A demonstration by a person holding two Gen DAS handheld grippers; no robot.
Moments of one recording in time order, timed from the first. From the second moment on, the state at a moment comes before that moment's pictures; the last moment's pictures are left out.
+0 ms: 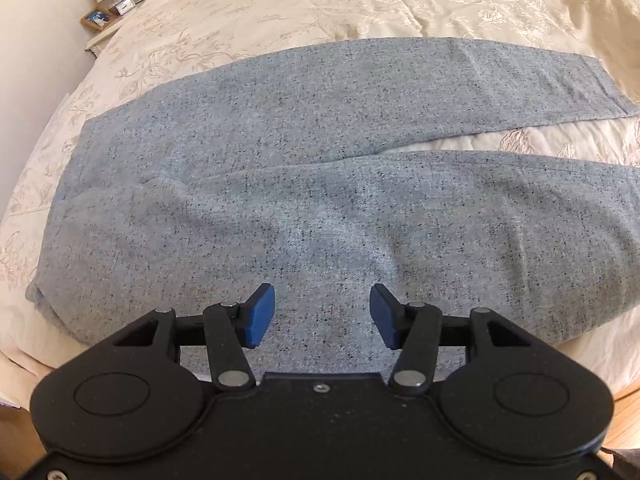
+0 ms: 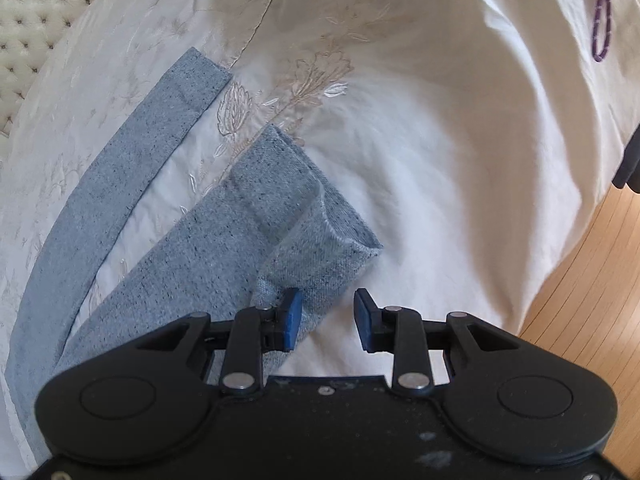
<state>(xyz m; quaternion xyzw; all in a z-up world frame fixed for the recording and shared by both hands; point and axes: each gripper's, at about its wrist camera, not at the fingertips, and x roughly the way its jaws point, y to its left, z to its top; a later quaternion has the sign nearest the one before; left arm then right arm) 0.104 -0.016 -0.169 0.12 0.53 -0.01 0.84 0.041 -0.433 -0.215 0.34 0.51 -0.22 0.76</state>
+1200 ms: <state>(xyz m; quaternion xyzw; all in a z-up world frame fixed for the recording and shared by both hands) 0.086 0.189 -0.170 -0.12 0.53 0.17 0.82 0.031 -0.411 -0.167 0.35 0.49 -0.28 0.75</state>
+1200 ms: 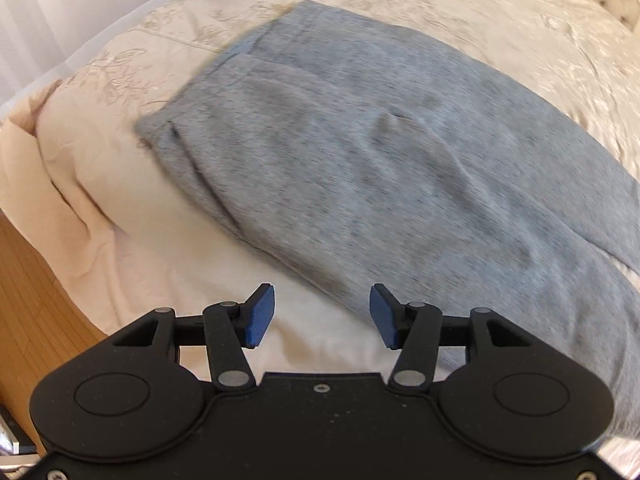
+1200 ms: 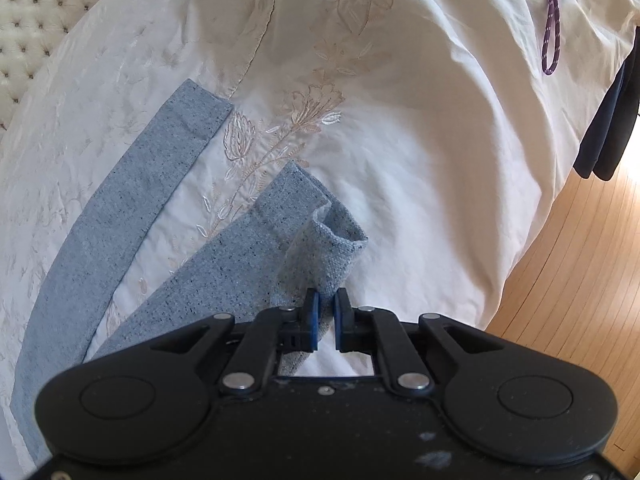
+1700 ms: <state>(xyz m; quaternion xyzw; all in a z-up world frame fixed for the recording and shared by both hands) 0.124 0.214 -0.209 -0.14 0.57 0.15 0.79 0.041 -0.393 -0.156 0.32 0.49 -0.30 0.75</state>
